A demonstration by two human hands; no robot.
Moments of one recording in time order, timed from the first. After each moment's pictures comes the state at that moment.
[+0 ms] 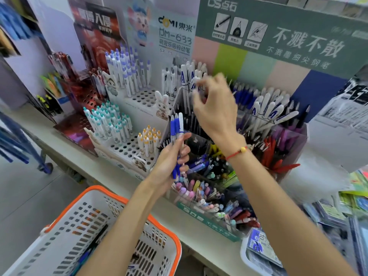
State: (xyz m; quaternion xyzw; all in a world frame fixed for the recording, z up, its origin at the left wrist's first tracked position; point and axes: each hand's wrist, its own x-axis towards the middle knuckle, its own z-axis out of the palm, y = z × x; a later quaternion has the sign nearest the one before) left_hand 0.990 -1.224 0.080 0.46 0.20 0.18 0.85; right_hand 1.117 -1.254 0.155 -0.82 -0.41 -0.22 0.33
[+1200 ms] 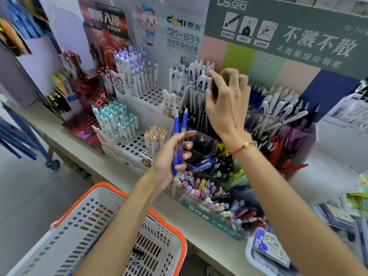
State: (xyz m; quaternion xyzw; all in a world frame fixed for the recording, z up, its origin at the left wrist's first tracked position) left_hand 0.977 -1.212 0.090 0.46 0.21 0.17 0.85; right_hand 1.136 -1.249 0.138 -0.80 -0.40 -0.34 0.29
